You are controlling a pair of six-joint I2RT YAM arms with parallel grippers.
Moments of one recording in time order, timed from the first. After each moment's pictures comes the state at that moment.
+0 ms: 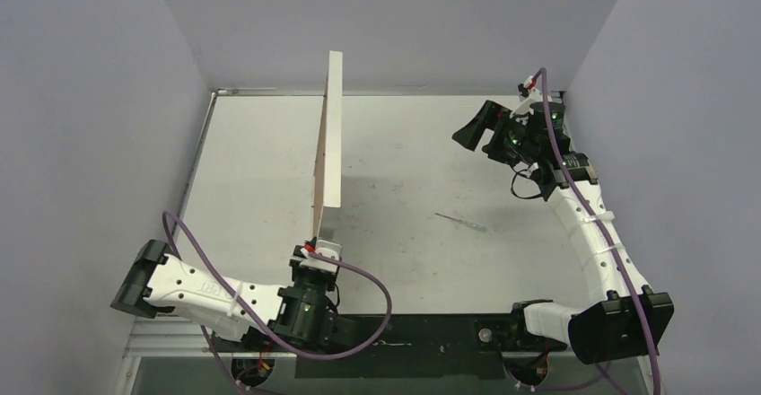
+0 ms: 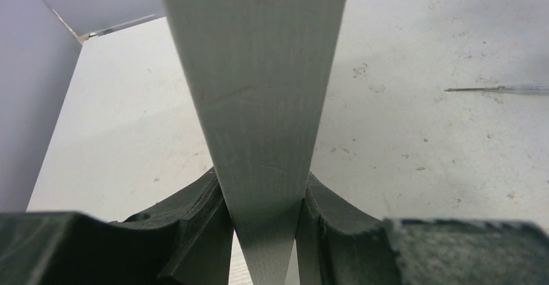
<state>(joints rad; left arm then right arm) -1.80 1.21 0.98 -1.61 -1.50 -1.67 0.13 1.22 1.21 -0.51 -0.34 0.51</state>
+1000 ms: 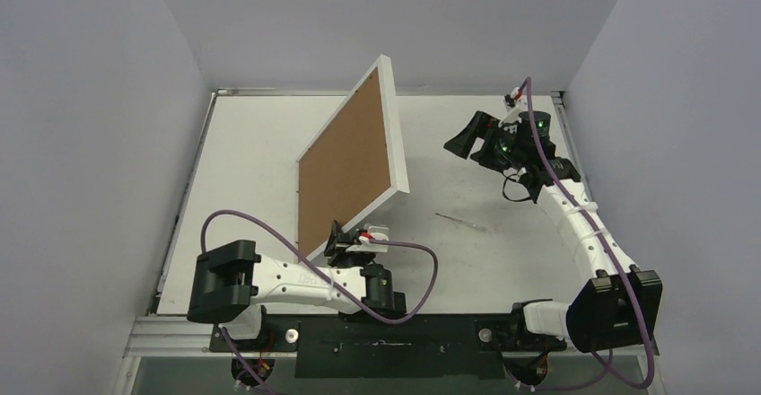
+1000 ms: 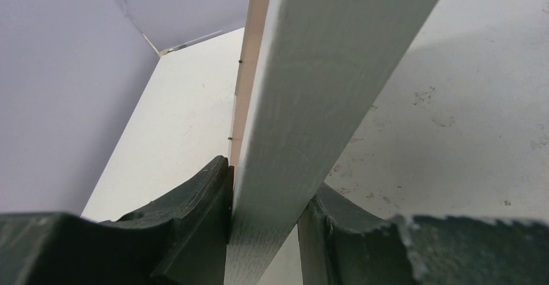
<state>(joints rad) -1.53 1.64 1.11 -1.61 -1.59 -1.81 0.13 1.28 1.08 -0.35 -0.40 0.53</state>
